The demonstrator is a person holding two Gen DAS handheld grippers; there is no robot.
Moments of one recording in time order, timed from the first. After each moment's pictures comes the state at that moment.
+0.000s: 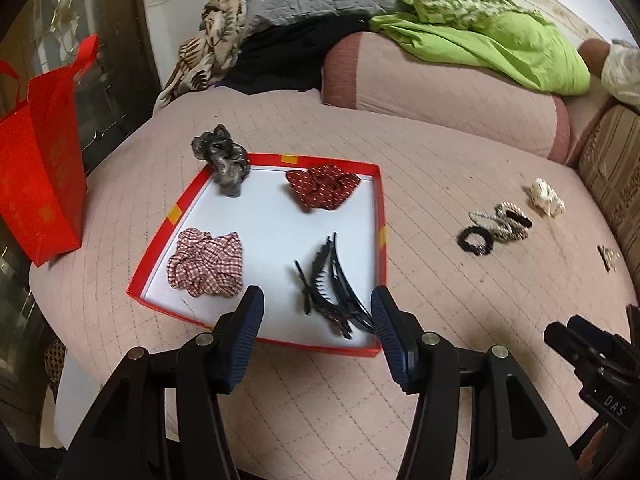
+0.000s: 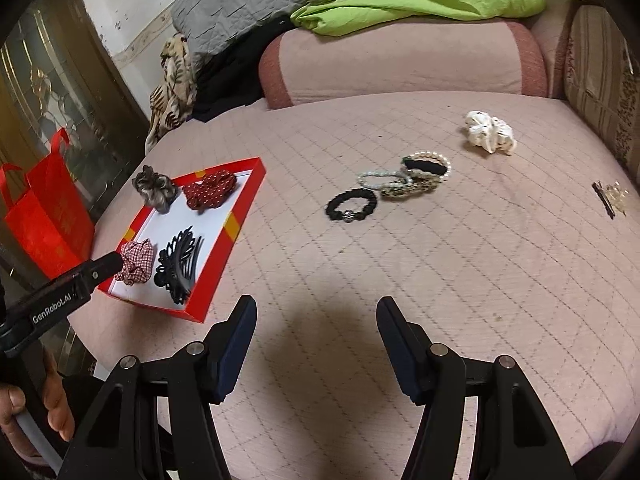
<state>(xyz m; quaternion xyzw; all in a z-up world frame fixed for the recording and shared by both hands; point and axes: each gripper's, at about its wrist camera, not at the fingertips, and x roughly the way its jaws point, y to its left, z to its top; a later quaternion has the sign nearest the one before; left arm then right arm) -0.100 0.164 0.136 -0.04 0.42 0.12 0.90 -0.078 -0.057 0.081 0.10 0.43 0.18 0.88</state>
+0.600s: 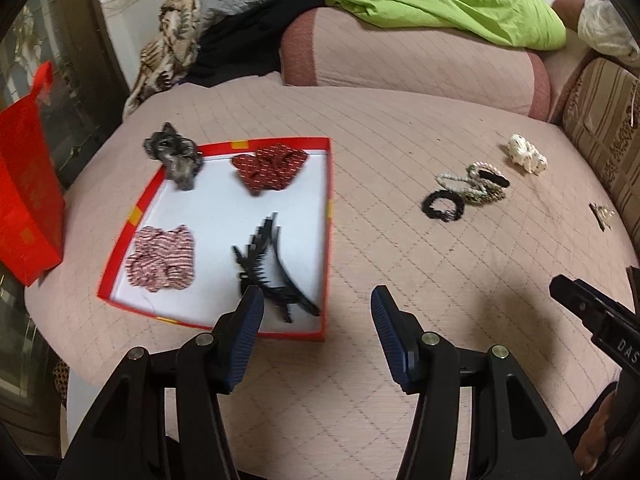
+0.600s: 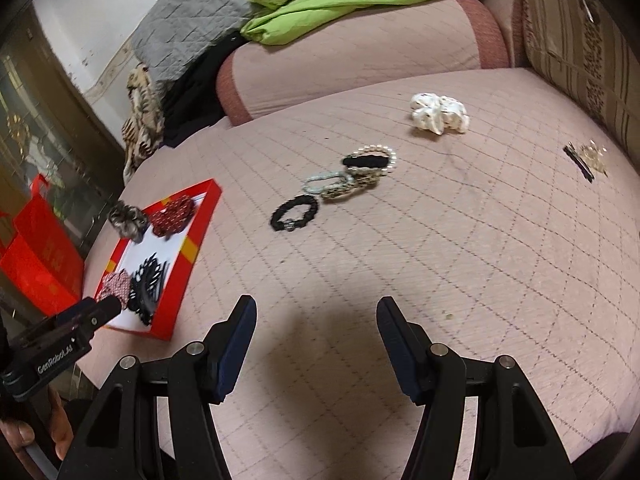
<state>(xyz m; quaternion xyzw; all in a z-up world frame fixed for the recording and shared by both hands) -0.082 0.114 0.119 0.00 0.46 0.08 0.88 -0.062 -0.114 0.064 0.16 0.44 0.15 0.87</state>
